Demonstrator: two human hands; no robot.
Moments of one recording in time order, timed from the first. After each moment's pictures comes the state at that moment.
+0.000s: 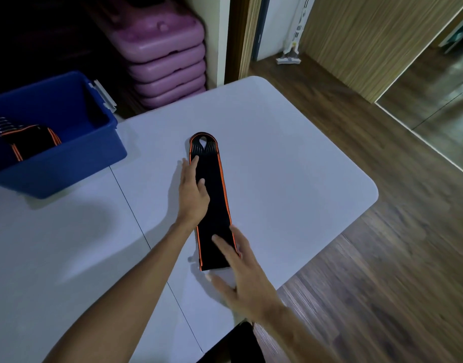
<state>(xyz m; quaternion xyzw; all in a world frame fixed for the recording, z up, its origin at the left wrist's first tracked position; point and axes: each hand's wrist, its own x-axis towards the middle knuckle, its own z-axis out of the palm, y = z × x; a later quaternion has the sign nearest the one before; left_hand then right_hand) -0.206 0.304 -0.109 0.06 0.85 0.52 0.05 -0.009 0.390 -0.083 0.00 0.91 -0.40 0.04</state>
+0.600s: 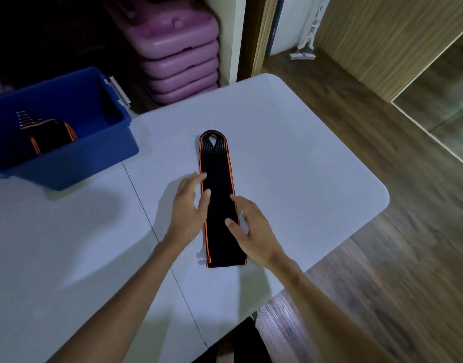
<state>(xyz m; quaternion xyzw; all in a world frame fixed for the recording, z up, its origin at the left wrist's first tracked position) -0.175 0.265 -0.085 0.11 0.85 0.51 0.04 -0.089 0.425 -0.087 0.04 0.88 -0.47 0.04</state>
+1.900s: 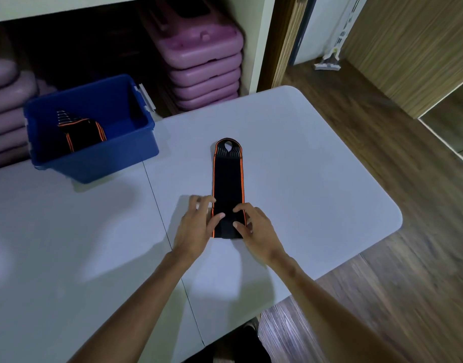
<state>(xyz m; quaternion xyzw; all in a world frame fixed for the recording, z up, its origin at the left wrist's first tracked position) -0.149 0.255 -0.096 0.10 0.93 0.35 0.06 -0.106 0.431 -0.091 0.05 0.88 -0.46 0.08</state>
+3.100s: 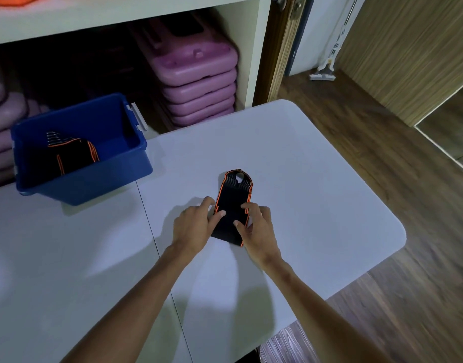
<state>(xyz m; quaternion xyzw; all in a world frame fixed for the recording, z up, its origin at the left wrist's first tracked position) -0.205 0.273 -0.086 0.10 0.97 0.23 0.06 -0.145 0.436 -0.091 0.13 0.87 -0.48 0.03</state>
